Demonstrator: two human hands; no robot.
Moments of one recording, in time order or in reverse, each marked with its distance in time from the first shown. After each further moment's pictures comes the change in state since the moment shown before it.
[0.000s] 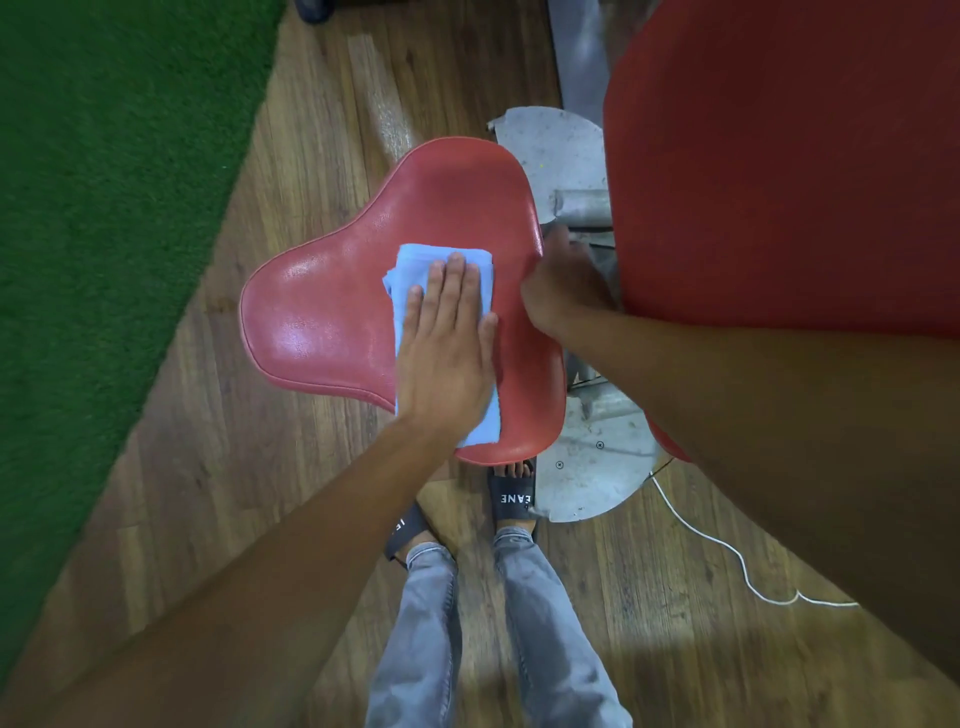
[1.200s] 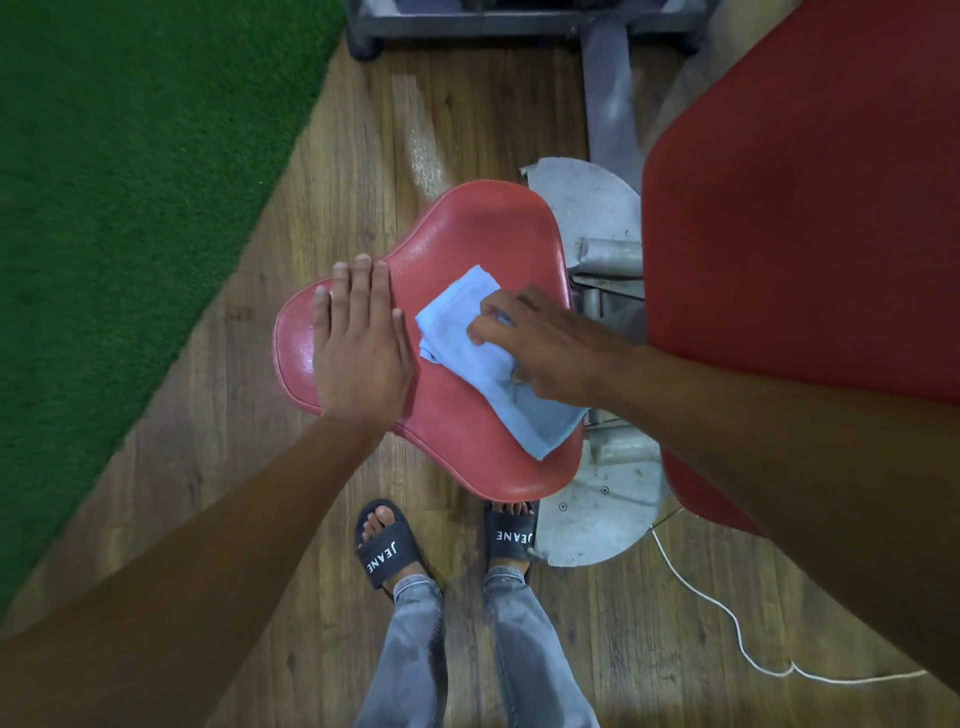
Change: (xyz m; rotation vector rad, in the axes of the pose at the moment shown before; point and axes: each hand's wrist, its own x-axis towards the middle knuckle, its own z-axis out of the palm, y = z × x) left_hand 0.013 -0.084 -0.025 0.242 0.049 -0.247; right_hand -0.015 0.001 -0.014 -0.573 -0.227 -1.061
